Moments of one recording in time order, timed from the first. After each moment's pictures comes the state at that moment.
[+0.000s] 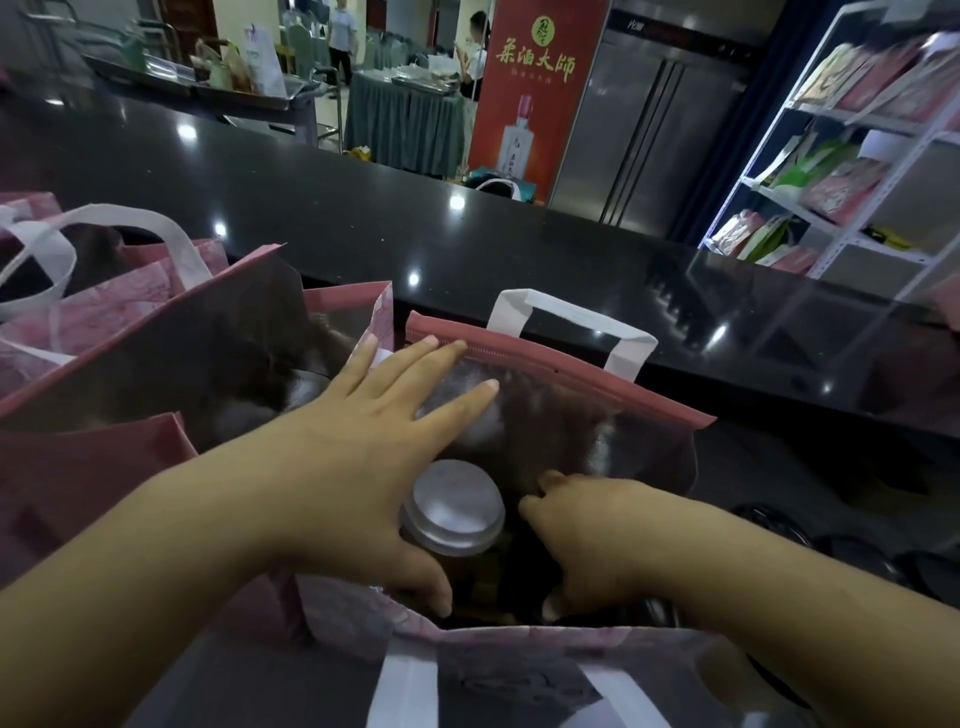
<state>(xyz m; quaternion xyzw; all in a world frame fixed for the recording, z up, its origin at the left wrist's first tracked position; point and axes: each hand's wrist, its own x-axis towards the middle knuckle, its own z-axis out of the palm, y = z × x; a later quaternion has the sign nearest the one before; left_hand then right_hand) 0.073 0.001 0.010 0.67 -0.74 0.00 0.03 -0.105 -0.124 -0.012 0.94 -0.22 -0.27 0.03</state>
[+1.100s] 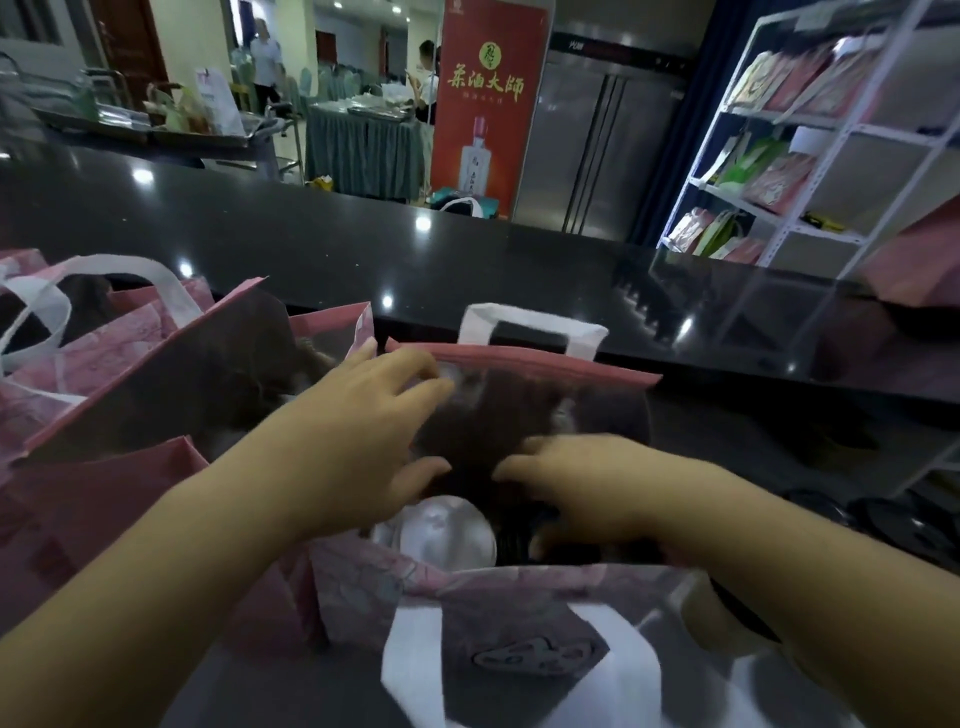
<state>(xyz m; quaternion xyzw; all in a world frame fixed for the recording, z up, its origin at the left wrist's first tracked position) 0.071 0.003 0.023 0.62 -0.76 0.14 0.13 -0.115 -0.122 0.007 0.97 -0.20 -0.15 0.03</state>
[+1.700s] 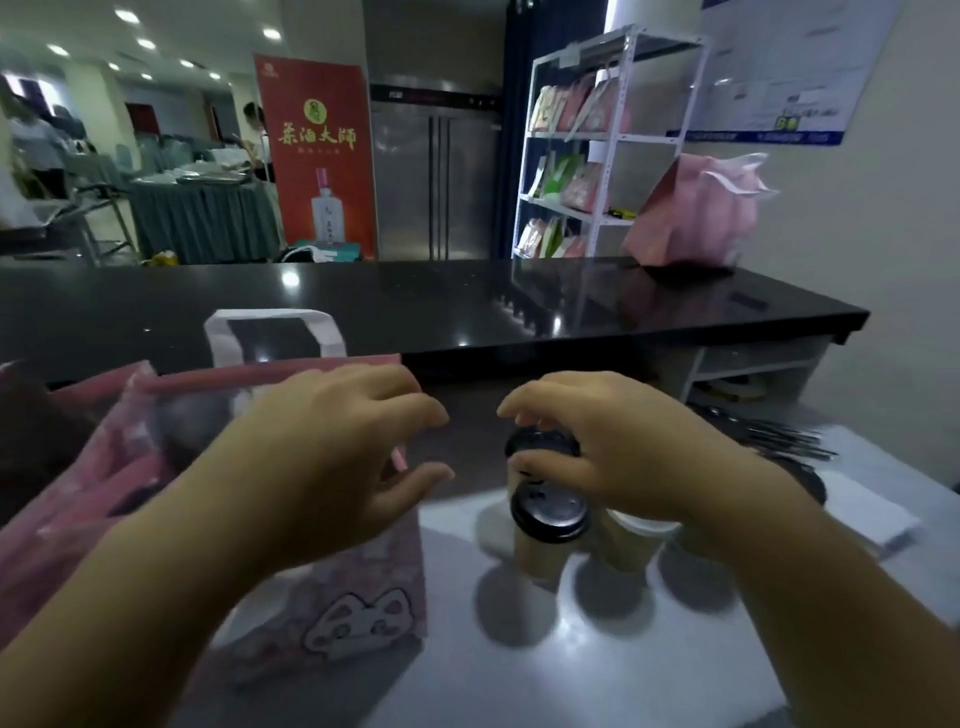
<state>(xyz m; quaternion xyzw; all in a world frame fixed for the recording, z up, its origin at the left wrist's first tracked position) -0.092 0.013 0.081 0.49 -0.85 0.12 0.14 -0.311 -0.056 0.067 0.92 -0.36 0.15 0.01</state>
